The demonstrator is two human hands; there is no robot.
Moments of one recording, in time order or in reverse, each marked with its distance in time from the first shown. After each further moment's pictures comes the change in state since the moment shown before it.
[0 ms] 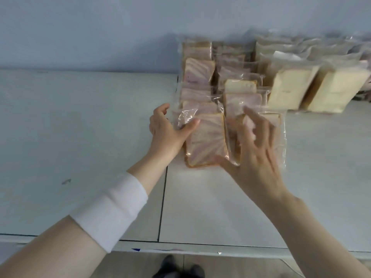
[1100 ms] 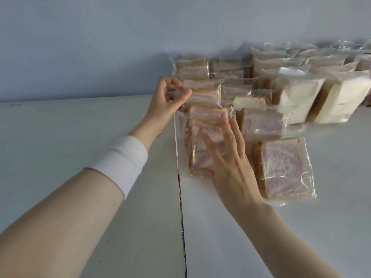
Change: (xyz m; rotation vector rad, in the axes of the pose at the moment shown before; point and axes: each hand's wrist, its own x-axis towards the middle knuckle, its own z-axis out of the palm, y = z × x) left_hand 0.150 0.016 -0.007 -0.302 -0.308 0.308; right_hand 0.043 -0.025 0.072 -0.201 -0.026 0.002
